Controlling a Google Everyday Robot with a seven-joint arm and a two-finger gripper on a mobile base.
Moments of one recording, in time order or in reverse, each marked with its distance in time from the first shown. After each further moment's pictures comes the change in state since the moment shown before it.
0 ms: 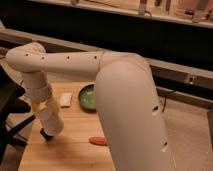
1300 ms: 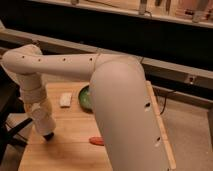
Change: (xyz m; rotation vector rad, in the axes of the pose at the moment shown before) arm 0.008 -0.039 0.009 0.069 0.012 -0.121
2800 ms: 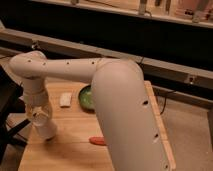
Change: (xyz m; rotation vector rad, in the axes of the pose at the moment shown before) arm -0.001 0.003 0.024 0.039 -0.062 -0.012
